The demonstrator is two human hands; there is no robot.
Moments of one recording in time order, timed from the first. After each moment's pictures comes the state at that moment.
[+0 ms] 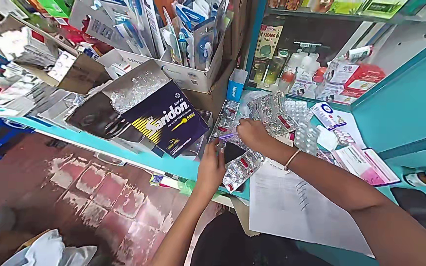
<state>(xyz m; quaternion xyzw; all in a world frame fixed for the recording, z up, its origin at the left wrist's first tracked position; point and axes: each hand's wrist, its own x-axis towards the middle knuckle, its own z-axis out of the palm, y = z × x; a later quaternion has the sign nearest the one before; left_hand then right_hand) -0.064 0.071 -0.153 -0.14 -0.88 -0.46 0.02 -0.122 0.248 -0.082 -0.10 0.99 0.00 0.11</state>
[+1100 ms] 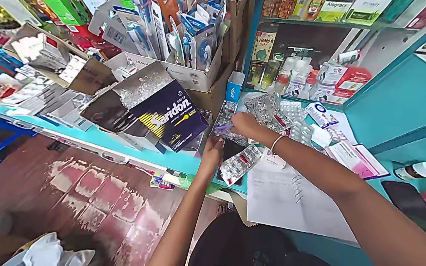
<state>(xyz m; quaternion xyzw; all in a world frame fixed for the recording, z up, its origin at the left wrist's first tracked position) -0.075 0.084 -0.137 0.04 -0.65 -0.74 -0.18 -0.136 0.243 -0.074 -0.08 0.99 -0.07 0.11</state>
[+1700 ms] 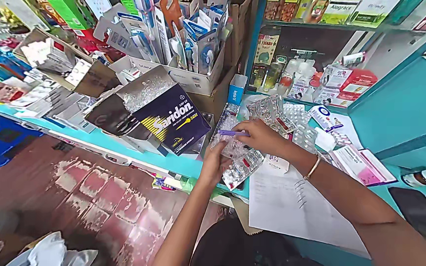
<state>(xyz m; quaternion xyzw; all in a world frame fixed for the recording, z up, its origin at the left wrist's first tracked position) -0.060 0.090 -0.103 0.09 -0.46 -0.86 -0.17 -0.084 0.264 -0.031 -0.22 0.93 -0.30 0.04</state>
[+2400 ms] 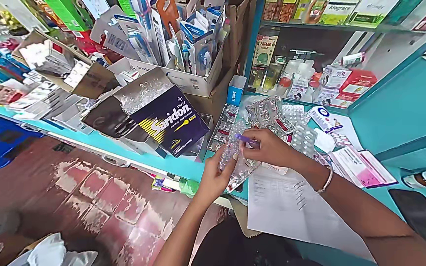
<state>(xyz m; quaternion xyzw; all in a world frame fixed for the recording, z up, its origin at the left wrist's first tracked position) -0.032 0.075 -0.107 -0.22 -0.72 -0.66 0.00 -0.058 0.280 -0.040 -0.26 0.87 -0.42 0.02</state>
